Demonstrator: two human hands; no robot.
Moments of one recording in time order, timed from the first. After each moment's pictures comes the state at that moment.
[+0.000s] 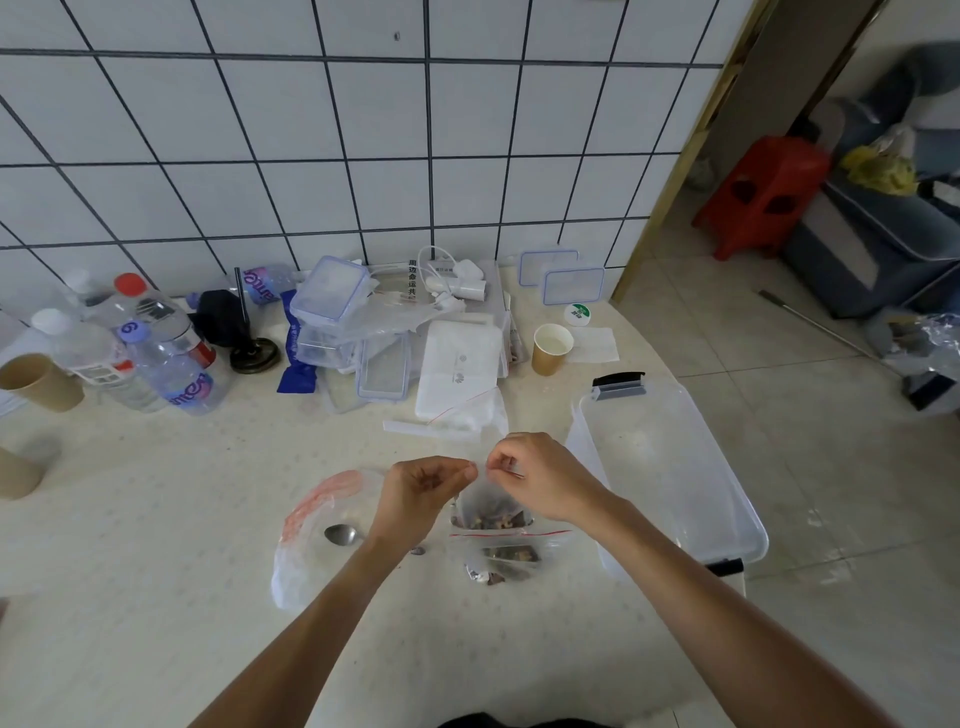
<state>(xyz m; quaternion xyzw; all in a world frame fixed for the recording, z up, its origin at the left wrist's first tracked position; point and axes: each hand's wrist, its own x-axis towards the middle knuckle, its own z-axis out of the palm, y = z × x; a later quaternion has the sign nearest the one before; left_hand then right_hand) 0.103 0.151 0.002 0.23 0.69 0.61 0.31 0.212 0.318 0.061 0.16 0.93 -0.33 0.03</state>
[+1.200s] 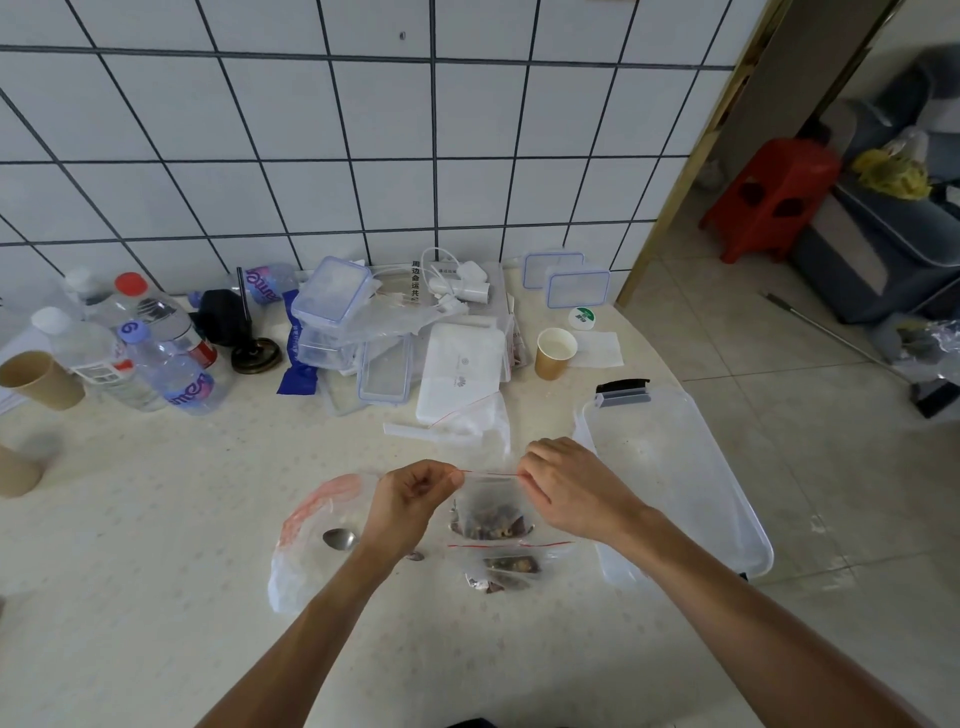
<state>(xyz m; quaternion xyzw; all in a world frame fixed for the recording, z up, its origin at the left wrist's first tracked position) 0.098 0.142 0.003 0.20 0.72 0.59 0.31 0.238 0.346 0.056 0.02 0.99 -0.12 -0.01</state>
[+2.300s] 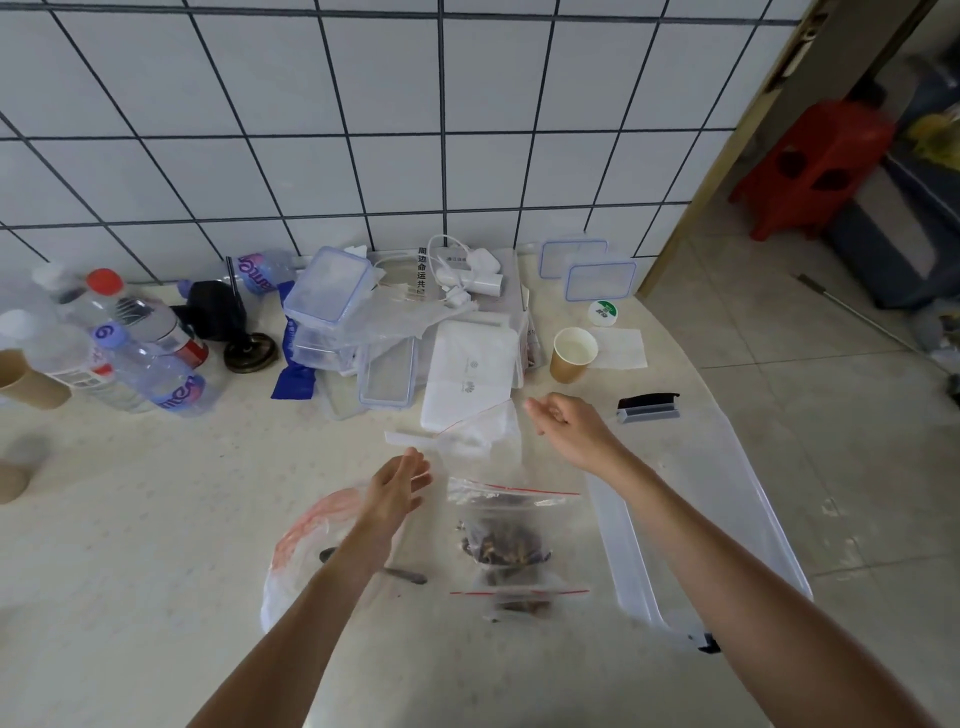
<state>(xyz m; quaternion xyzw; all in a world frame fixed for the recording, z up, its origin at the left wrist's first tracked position) 0.043 0.173 -0.035 -0.06 0.69 0.59 0.41 0.153 0.408 0.033 0.34 0.82 -0.46 0.04</state>
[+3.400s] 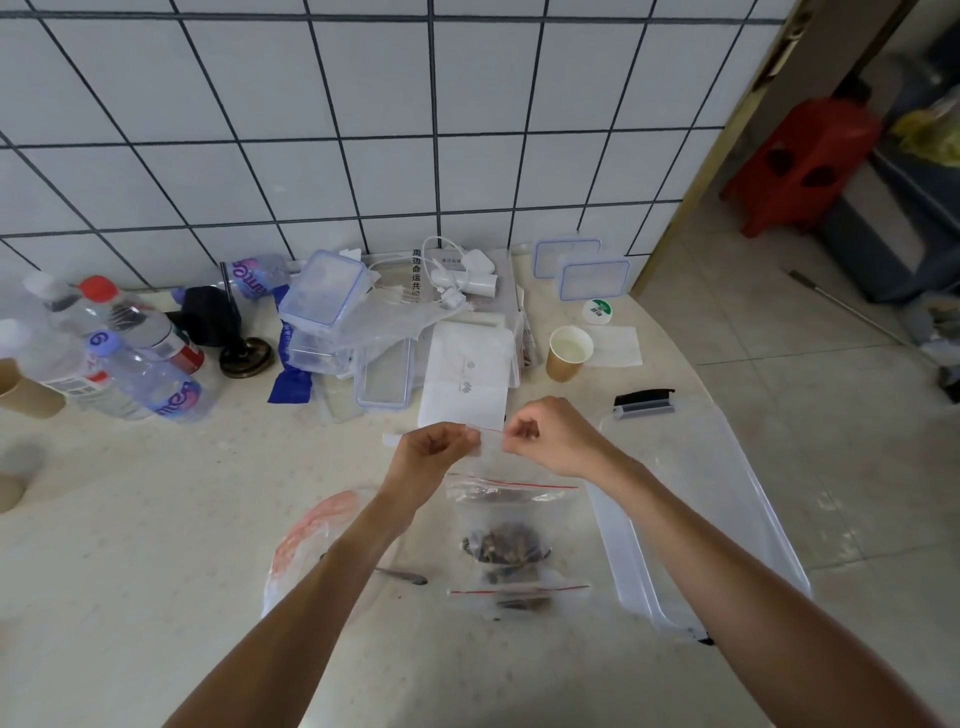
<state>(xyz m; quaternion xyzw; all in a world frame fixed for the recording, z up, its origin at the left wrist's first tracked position) 0.040 0.211 -0.010 0.14 0.67 0.62 0.39 0.146 0.391 0.044 0.23 0.89 -0.39 0.06</state>
